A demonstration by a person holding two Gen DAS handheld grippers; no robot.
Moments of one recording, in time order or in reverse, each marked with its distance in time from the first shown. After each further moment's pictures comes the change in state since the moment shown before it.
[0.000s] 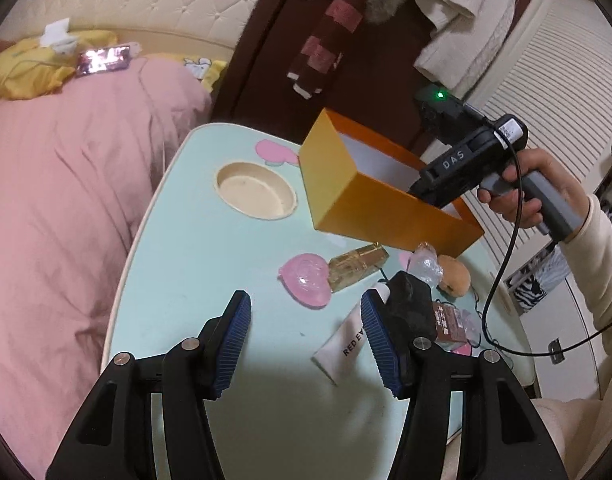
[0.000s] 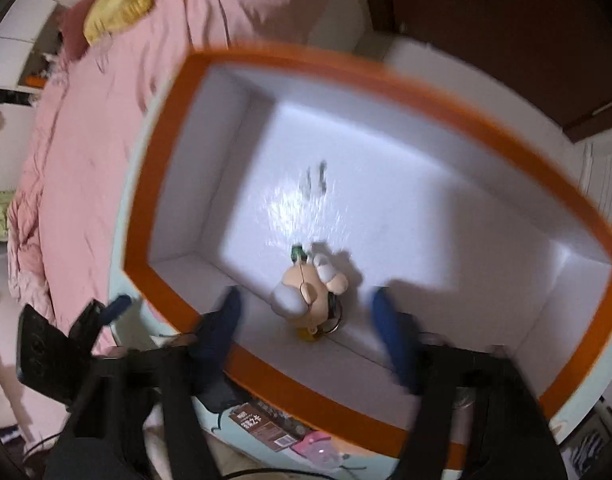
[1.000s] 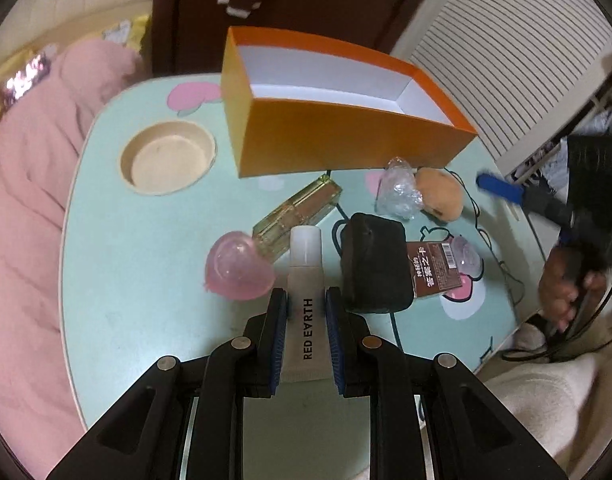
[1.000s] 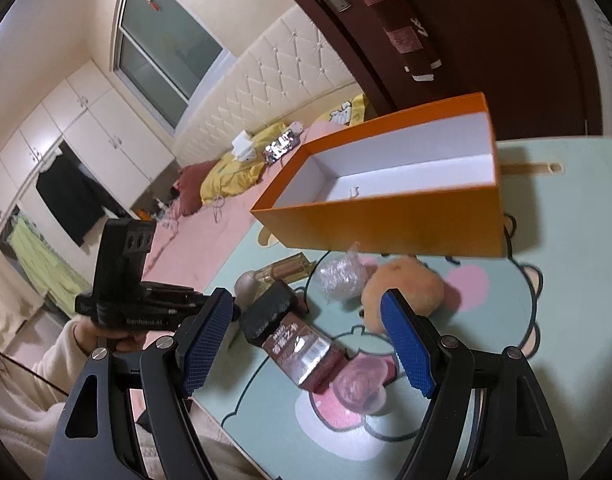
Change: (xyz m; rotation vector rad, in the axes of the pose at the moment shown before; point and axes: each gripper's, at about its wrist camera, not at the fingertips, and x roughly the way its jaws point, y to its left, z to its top) left arm 0.046 -0.060 0.020 0.253 0.350 0.028; right arm -0.017 -0.029 -0.244 -0.033 -0.937 0.320
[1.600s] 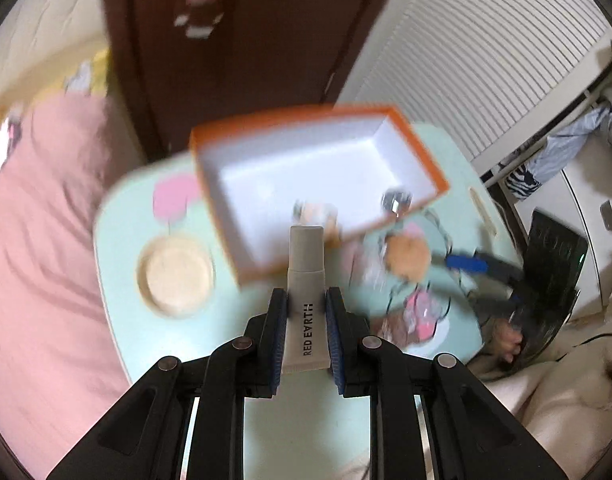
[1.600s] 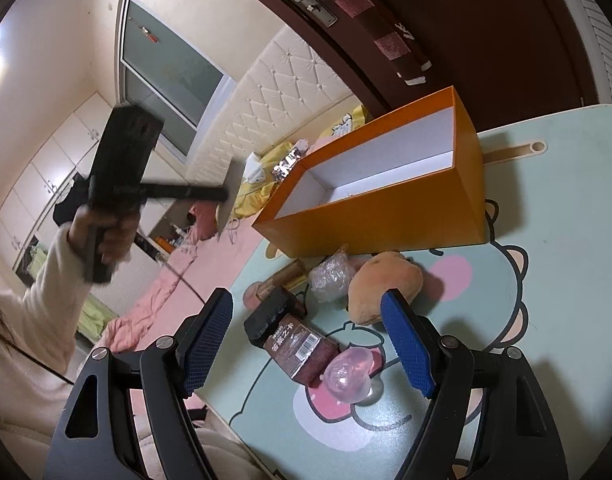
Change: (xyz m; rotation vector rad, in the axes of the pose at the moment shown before) left arm -0.028 -0.004 0.097 0.073 0.160 -0.015; right arm -0.015 -0.031 -0.020 0.096 -0.083 0.090
